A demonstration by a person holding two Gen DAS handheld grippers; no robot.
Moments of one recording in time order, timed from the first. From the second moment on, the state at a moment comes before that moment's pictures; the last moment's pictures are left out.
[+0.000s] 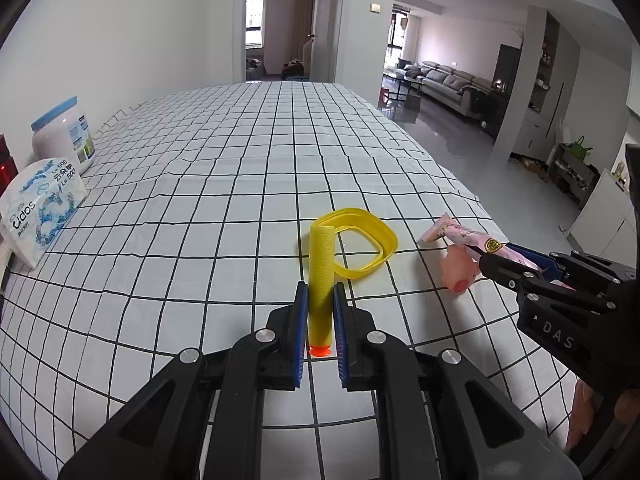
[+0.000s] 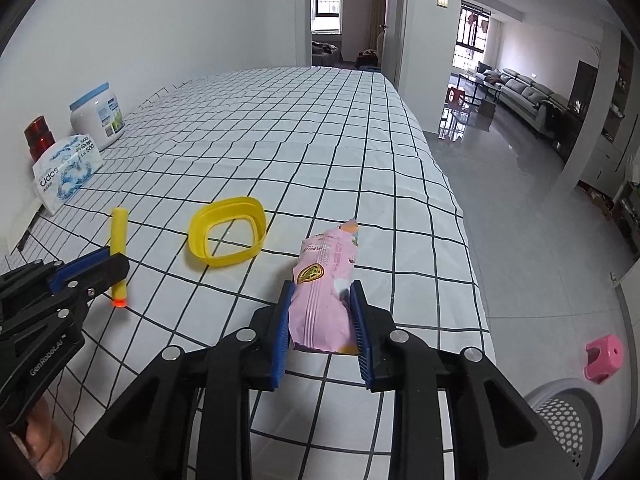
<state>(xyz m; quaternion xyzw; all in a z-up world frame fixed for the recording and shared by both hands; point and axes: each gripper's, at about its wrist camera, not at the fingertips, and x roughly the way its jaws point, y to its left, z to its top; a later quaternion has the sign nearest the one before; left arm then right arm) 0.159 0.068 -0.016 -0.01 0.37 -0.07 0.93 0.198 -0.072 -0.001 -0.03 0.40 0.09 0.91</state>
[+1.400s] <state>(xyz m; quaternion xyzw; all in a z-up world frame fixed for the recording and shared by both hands) 0.048 -0.080 -0.007 0.04 0.36 -0.23 0.90 -0.015 -0.226 -0.006 0.11 0.37 -0.07 0.92</state>
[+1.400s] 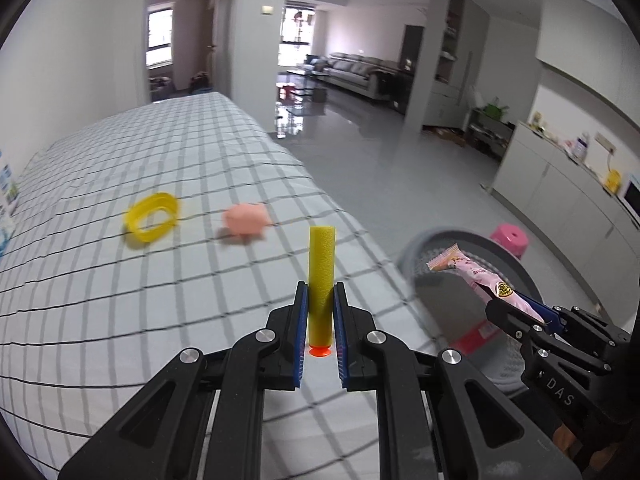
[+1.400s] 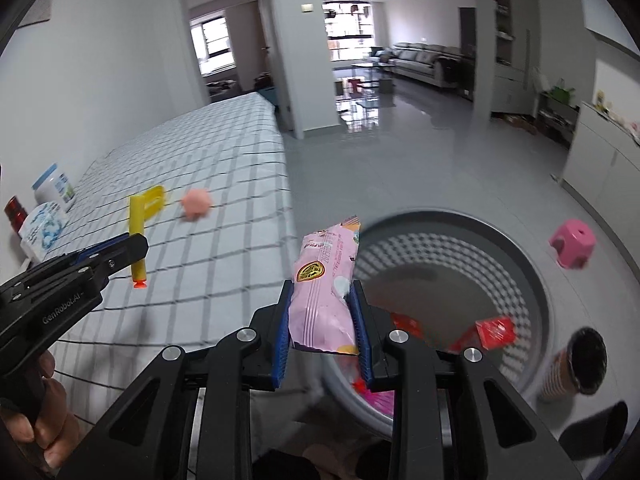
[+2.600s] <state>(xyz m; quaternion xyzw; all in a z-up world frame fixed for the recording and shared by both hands) 0.039 -0.266 -0.071 0.14 0.44 -0.33 0.83 -0.049 -0.359 -0.065 0.20 0.40 -0.13 0.89</state>
